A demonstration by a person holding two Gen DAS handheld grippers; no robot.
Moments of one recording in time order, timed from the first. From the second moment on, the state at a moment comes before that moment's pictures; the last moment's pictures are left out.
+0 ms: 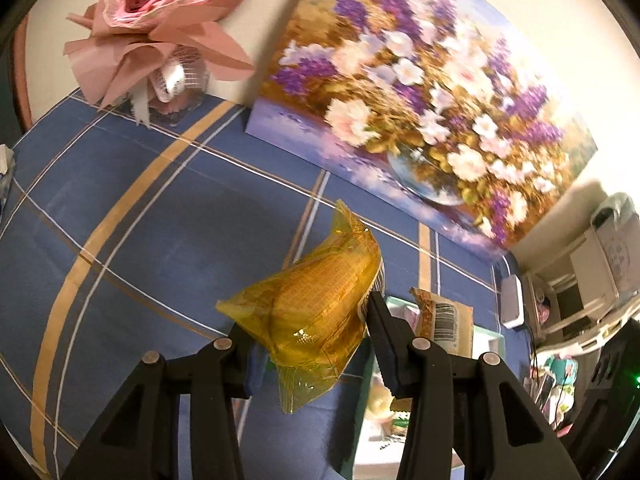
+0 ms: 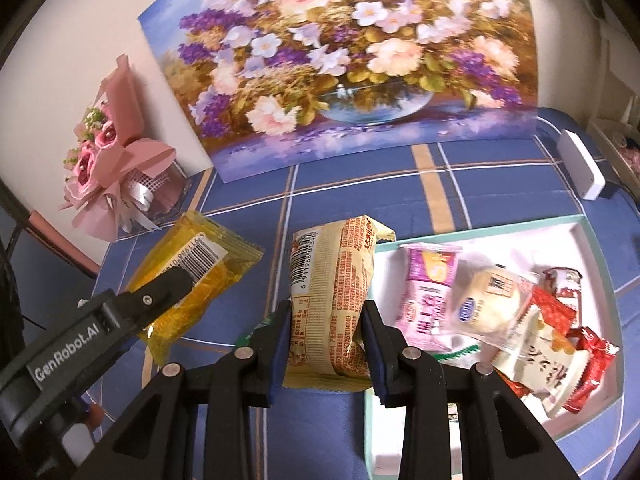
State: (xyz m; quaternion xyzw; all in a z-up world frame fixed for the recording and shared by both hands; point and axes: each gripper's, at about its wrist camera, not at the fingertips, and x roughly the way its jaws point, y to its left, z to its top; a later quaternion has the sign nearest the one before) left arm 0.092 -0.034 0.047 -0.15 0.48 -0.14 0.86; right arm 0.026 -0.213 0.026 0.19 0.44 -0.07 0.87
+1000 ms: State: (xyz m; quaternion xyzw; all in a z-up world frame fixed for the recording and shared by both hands) left arm 0.043 -0.181 0.010 -0.05 0.51 -0.25 0.82; right arm -0.060 -0.390 -0.008 0.30 0.42 -0.23 0.83
